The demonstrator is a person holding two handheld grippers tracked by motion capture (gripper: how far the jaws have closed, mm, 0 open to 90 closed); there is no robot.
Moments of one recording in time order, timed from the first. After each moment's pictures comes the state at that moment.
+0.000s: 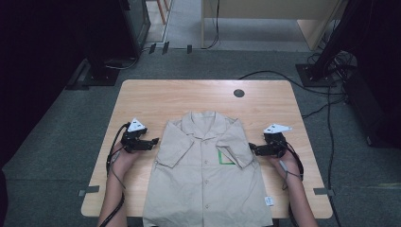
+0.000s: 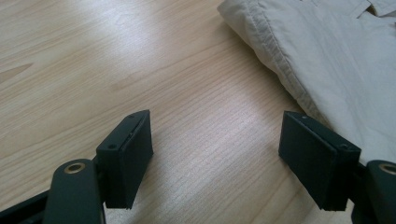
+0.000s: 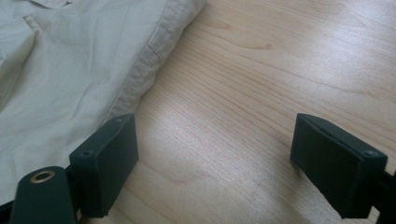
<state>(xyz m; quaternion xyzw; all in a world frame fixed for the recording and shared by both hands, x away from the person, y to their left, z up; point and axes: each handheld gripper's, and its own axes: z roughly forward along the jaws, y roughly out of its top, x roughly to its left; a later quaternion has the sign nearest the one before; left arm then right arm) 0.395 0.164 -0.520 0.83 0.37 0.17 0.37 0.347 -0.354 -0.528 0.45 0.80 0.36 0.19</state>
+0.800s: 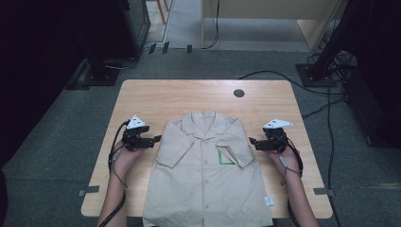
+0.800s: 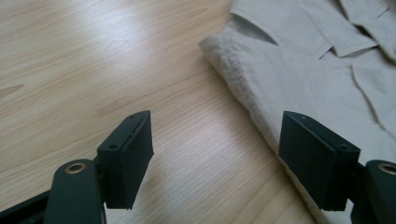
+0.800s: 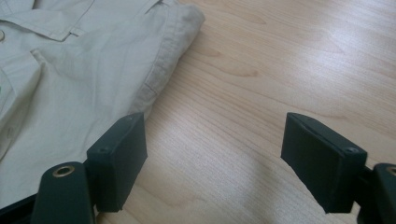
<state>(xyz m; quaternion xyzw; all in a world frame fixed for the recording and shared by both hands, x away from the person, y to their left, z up) 0.392 0.157 -0.501 0.81 0.38 0.15 0.41 0.353 -0.352 -0.510 0.45 0.79 0.37 0.20</state>
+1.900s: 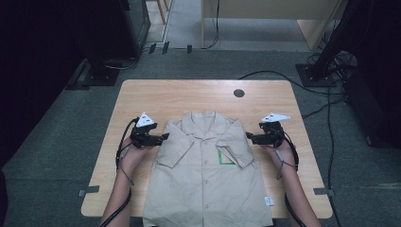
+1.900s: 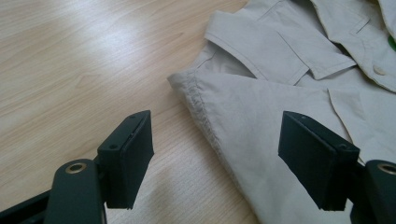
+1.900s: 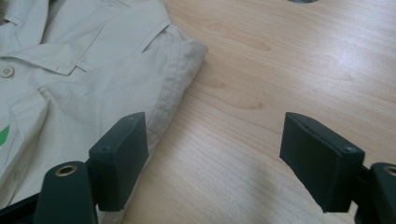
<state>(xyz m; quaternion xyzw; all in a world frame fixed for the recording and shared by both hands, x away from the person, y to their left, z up) 0.396 0.127 -0.496 0.83 0.36 0.16 0.41 0.373 -0.345 -0.502 0.45 0.78 0.39 0.18</state>
